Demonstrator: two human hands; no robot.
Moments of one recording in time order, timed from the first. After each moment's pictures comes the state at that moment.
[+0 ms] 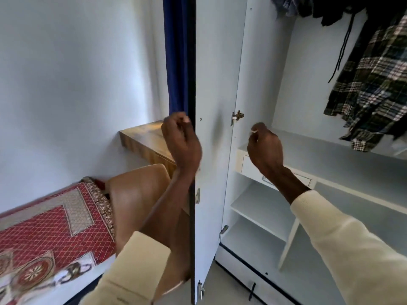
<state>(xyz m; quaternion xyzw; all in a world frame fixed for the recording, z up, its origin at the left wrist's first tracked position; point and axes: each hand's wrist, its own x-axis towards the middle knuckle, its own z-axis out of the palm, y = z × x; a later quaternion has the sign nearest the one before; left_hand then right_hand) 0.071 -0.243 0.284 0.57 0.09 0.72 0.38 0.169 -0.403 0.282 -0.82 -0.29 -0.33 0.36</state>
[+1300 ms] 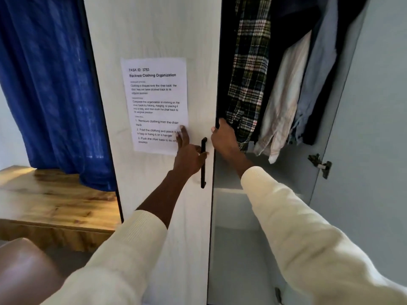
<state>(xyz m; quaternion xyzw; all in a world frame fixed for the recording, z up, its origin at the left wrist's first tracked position) 0.317 -0.410 0.290 0.91 -0.15 0.28 0.28 0.305 -0.538 0.356 -0.86 -0.05 -0.26 0.44</state>
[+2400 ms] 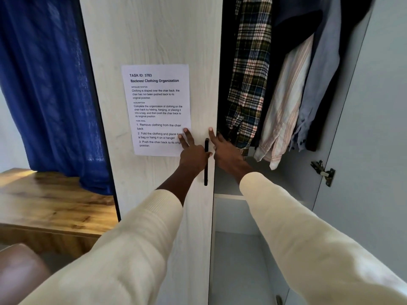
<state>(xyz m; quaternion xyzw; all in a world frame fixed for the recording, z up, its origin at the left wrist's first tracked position) 0.342 -0.444 0.313 0.97 -0.05 0.19 0.13 0.342 -0.572 0.317 -0.96 -0.13 -0.23 0.09</state>
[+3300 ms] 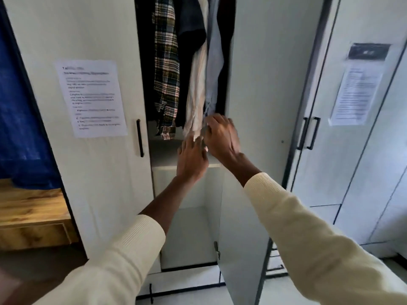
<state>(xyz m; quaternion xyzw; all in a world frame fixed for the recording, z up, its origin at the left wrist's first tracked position) 0.071 -0.617 0.277 0.85 -0.26 0.37 0.28 0.029 -0.714 0.346 -0.81 -0.11 -0.56 0.10</state>
